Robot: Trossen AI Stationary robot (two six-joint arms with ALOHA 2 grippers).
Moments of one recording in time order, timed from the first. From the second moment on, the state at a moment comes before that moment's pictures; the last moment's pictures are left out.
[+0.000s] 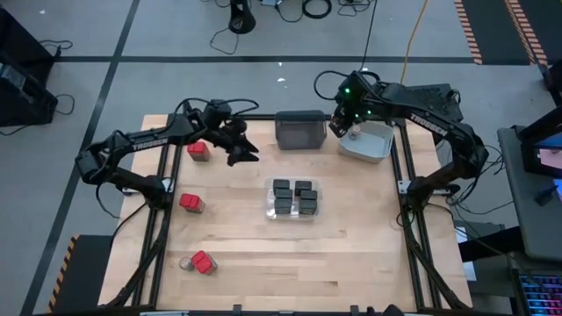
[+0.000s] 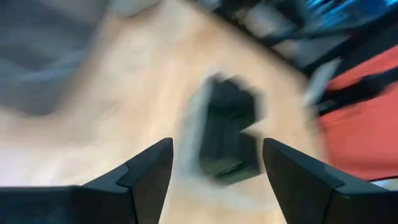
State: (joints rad) left arm 0.62 1.34 0.89 -0.25 0.73 -0.10; right arm -0.65 1.48 1.46 -1.03 0.08 0.14
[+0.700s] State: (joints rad) left arm 0.58 1.34 1.13 -0.54 0.44 0.12; right arm -0.75 1.46 1.13 -0.94 0.32 0.46
